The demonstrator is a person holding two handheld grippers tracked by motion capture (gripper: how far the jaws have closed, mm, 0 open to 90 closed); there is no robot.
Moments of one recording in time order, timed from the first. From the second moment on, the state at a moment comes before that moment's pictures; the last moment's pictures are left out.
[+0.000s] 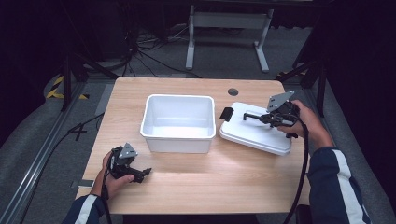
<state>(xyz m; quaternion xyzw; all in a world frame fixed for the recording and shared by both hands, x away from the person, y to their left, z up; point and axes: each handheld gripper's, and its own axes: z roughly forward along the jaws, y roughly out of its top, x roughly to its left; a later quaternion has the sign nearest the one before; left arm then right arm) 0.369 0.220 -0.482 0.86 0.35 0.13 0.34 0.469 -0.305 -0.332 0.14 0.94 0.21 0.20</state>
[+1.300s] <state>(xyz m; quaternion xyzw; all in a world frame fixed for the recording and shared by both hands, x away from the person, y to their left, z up) 0.369 0.220 -0.482 0.86 0.35 0.13 0.34 0.485 -0.312 -0.370 0.18 0.94 0.22 0.19</state>
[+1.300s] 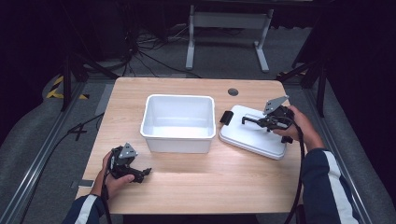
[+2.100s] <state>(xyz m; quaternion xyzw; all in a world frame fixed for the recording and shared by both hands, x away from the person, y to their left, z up) 0.369 0.220 -0.482 0.86 0.35 0.13 0.34 0.489 -0.319 -0.382 0.20 0.94 0.23 0.18</state>
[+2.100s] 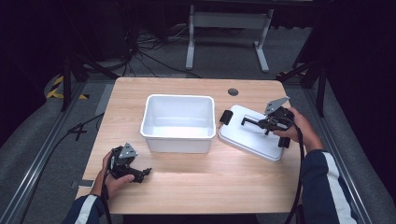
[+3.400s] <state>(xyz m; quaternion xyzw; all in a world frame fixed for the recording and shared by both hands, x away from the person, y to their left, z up) 0.369 0.220 -0.482 0.86 0.34 0.13 0.35 0.383 -0.354 -0.371 0.29 0.89 0.28 0.23</state>
